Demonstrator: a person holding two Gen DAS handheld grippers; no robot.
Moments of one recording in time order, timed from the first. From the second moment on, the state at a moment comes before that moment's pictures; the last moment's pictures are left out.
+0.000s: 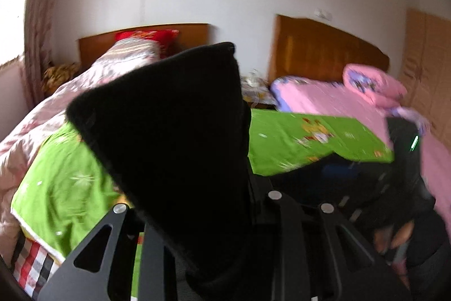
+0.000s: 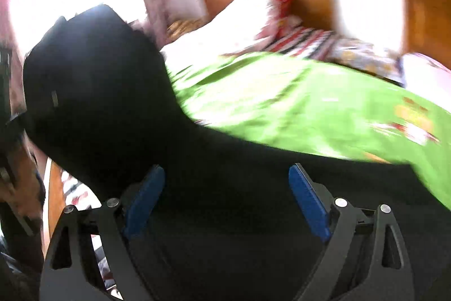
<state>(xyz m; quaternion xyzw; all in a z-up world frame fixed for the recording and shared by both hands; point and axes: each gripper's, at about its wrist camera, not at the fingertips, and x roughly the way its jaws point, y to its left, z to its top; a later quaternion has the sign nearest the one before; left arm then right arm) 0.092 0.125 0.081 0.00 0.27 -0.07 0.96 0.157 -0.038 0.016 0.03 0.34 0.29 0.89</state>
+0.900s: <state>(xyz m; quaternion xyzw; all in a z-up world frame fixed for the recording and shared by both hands) 0.034 0.120 0.015 0.10 0.28 -0.07 0.95 0.088 -0.126 -0.036 0.20 0.40 0.30 0.84</state>
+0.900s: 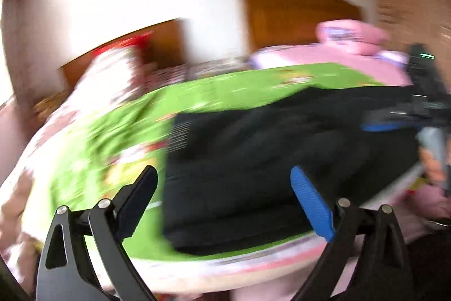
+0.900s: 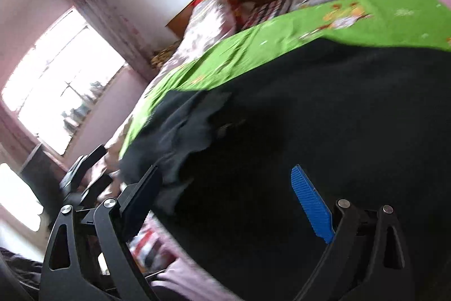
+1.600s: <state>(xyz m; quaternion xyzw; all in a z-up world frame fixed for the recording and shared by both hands) 0.010 0.165 -0.028 0.13 0.31 -0.04 0.94 0.093 -0.053 -0.031 0.17 0.42 0.36 0.82</state>
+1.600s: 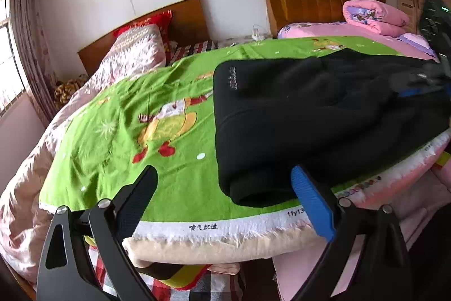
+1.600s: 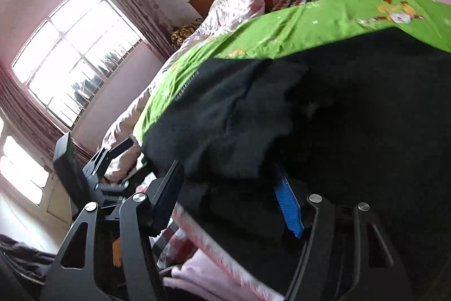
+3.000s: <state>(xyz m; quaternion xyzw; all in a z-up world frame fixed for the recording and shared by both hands) 0.024 0.157 0.003 0.08 0.30 -0.10 0.94 0.062 -0.121 -0.038 0.22 0.42 0.32 0.82</state>
